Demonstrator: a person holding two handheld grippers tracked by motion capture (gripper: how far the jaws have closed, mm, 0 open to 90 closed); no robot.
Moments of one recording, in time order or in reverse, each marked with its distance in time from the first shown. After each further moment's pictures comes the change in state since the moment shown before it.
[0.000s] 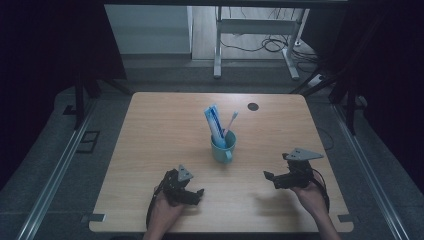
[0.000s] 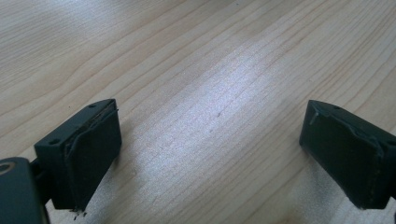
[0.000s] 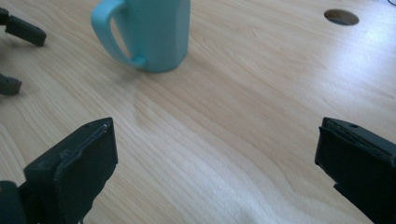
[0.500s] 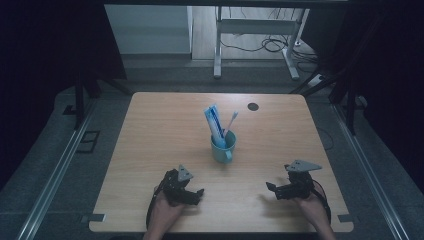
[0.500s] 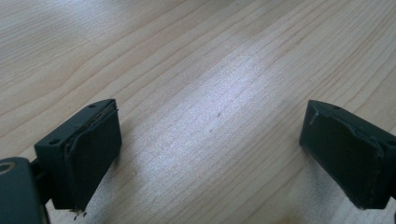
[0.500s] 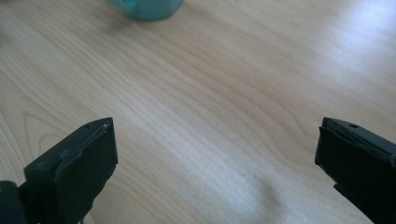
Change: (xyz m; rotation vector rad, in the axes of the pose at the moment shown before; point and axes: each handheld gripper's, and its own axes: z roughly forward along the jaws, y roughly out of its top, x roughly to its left) left arm 0.000 0.000 0.000 -0.002 0.000 -0.003; right arm 0.003 -0.039 0.006 0.070 -0.019 0.009
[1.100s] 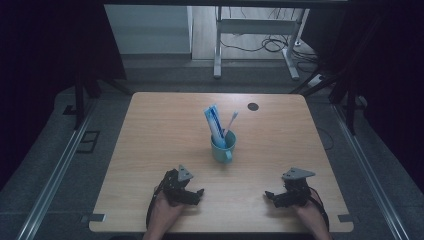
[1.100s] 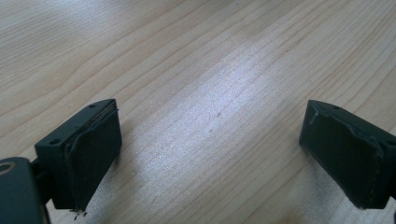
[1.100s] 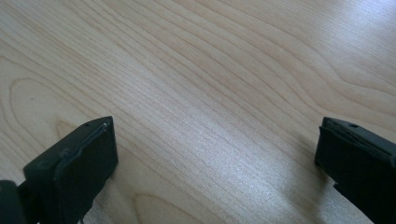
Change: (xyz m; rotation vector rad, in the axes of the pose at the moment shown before) left arm 0.000 0.000 0.000 -0.001 0.000 0.003; right arm 0.006 -0.025 0.014 0.091 -0.005 -0.010
